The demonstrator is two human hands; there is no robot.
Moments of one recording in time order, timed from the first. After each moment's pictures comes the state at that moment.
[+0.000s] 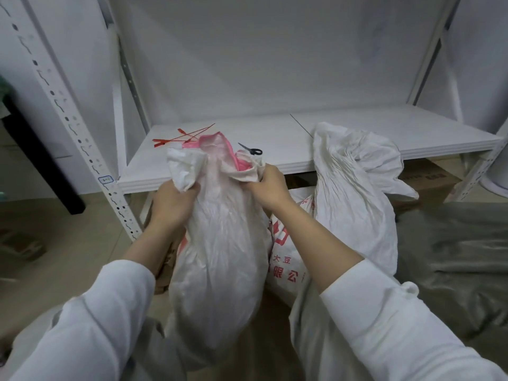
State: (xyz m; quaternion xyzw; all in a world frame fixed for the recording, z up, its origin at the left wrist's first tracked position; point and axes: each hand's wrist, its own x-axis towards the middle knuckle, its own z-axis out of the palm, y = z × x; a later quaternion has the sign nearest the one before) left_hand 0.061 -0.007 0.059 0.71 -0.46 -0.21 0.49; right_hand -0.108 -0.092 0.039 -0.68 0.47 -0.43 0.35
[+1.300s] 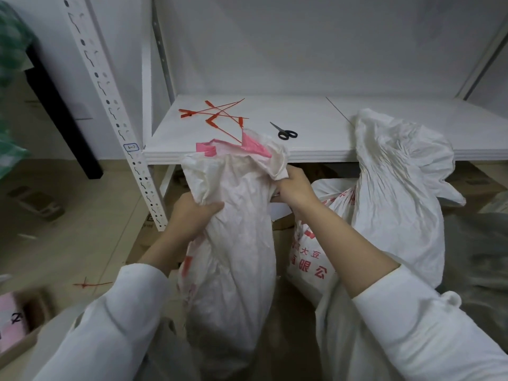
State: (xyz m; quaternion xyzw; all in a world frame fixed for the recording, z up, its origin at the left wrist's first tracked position) left_hand 0.119 0.000 -0.012 0.68 -0.44 -0.33 0.48; right_hand -0.067 -0.099 0.001 -0.61 0.47 -0.39 0.51
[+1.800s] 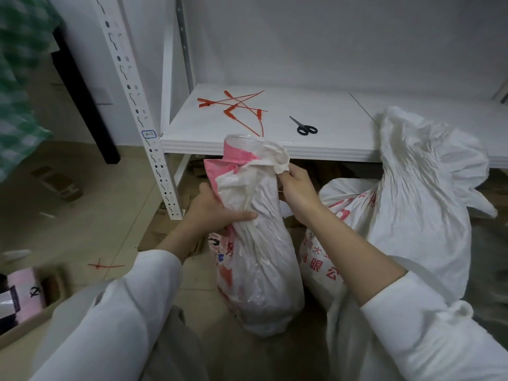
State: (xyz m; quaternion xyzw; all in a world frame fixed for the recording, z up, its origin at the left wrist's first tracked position) left_hand 0.134 -0.009 -0.035 0.68 -0.51 -0.36 0.39; right_hand -0.042 -0.097 -0.015 -0.63 0.41 -0.41 0.52
